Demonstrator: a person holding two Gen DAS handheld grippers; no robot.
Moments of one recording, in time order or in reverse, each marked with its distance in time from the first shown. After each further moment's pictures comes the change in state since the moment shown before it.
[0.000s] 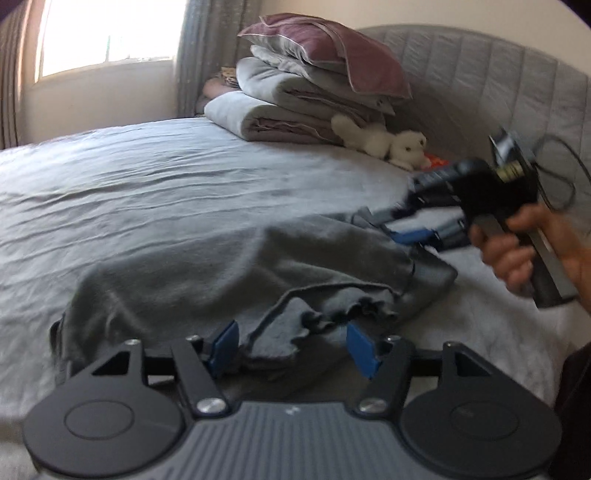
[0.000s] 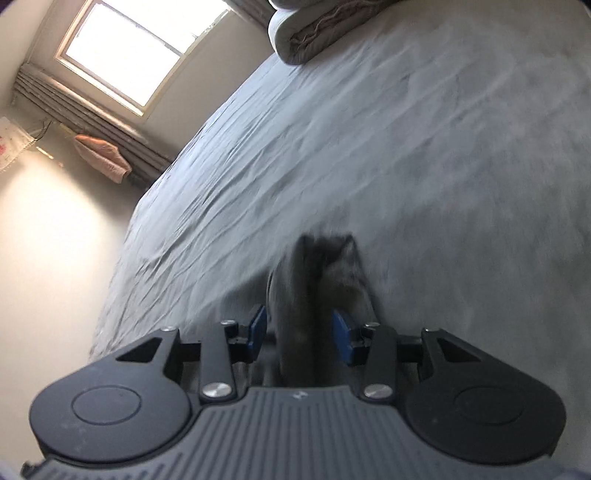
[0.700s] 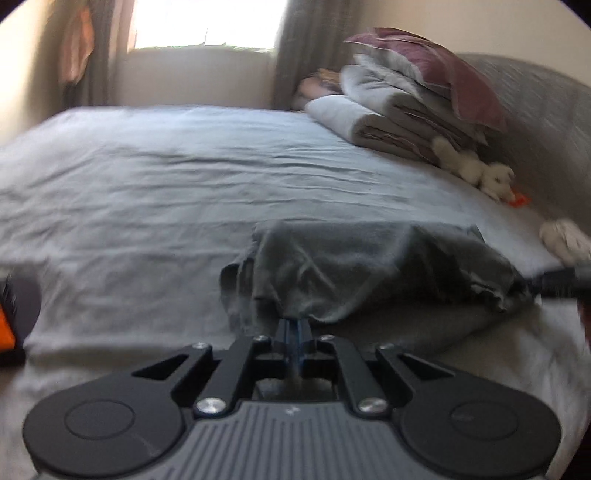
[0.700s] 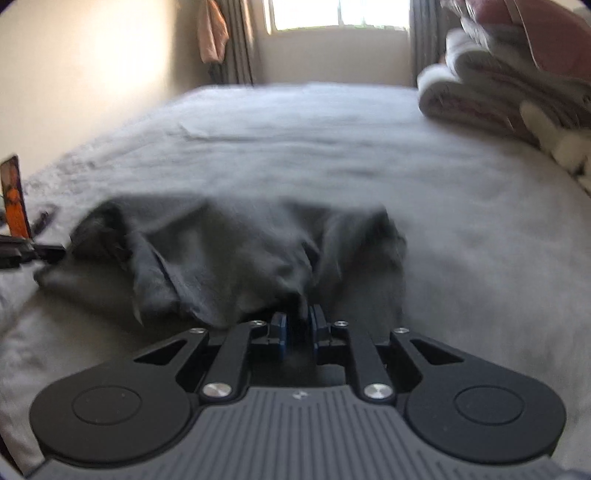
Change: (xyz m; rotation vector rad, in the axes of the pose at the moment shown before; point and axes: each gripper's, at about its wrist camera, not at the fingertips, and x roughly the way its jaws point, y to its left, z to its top) left arm -0.062 0.088 -0.023 -0.266 -0.022 0.216; right arm -0.028 0.025 -0.065 -0.767 0.025 -0.152
